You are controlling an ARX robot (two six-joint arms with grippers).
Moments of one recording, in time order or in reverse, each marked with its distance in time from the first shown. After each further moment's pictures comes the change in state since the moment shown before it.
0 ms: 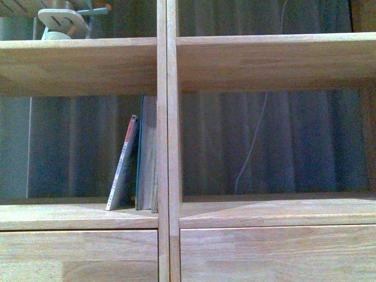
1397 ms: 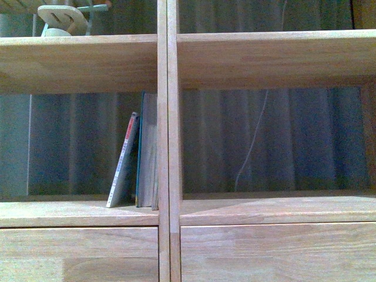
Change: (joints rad) left arm 0.000 -0.490 -0.059 -0.422 0.000 0.002; right arm 0.000 -0.399 -0.062 -0.320 -0.001 -0.001
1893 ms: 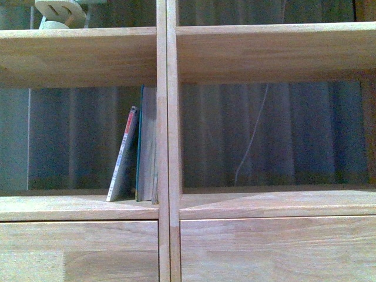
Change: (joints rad) left arm 0.000 0.000 0.000 0.000 0.000 0.001; right arm 0.000 0.000 0.000 0.000 0.000 -0.002
